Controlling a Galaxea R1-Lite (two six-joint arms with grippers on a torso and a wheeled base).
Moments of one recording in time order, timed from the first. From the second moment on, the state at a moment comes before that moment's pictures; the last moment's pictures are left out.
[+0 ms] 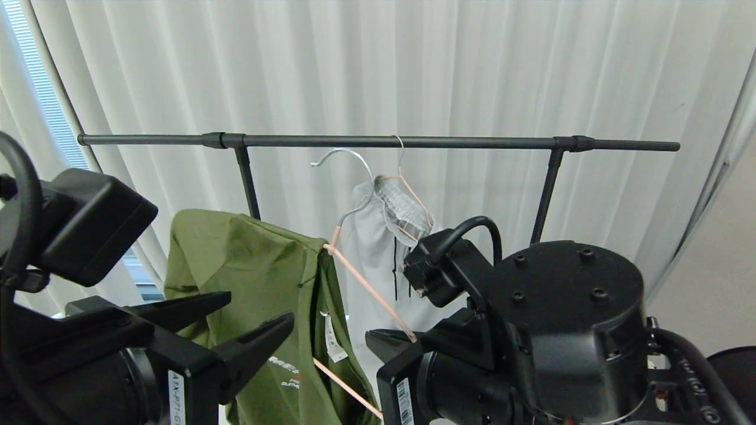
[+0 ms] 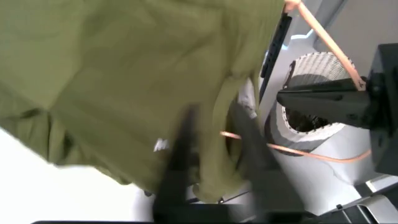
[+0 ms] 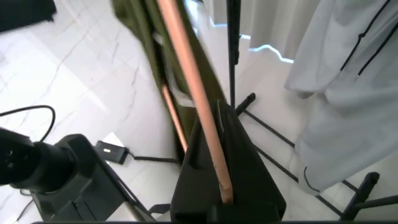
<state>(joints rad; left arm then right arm) -1.09 1.17 -0.90 0.27 0.62 -0.31 1.24 1.70 -0.98 -0.36 -0.27 0.38</state>
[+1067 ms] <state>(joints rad) -1.06 0.89 -0.61 0.27 0.55 -0.12 1.24 1.53 -0.56 -0.80 -0.26 0.06</state>
